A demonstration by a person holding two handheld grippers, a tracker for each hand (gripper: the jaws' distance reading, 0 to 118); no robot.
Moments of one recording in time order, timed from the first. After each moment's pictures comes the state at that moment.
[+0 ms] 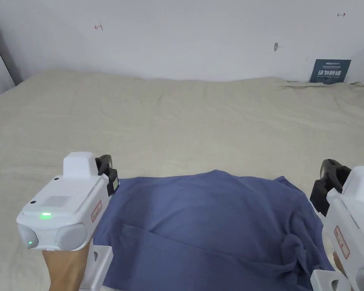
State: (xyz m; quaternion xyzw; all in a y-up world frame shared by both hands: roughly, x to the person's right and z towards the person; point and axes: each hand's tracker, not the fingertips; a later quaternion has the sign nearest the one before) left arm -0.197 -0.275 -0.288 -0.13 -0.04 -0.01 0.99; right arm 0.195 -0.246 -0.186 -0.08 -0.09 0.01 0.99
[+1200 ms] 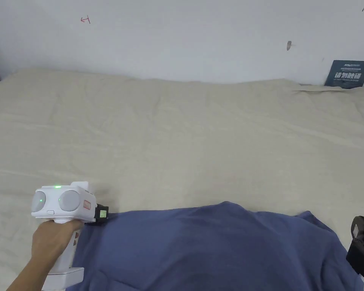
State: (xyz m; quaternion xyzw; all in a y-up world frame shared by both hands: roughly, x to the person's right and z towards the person) left arm -0.267 -0.426 -0.562 -0.52 -0.02 0.01 0.86; right arm 0.229 -0.309 -0.286 -0.18 -0.11 -0.02 0.98
